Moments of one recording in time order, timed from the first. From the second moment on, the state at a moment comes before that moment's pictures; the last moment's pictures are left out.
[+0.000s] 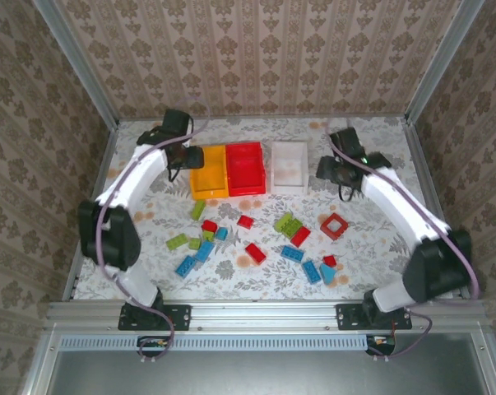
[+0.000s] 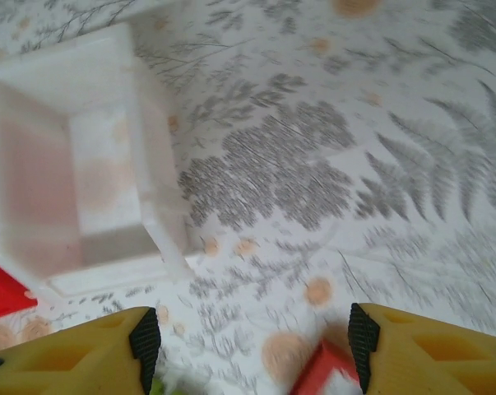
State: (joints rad) left arm -0.33 1.65 1.48 -0.80 -0.05 -0.26; right arm 0.26 1.38 1.17 -0.74 0.21 0.57
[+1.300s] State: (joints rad) left arm -1.15 1.26 0.95 -0.34 -0.18 -0.57; right arm 0.19 1.30 0.67 -0.55 0.07 0.86
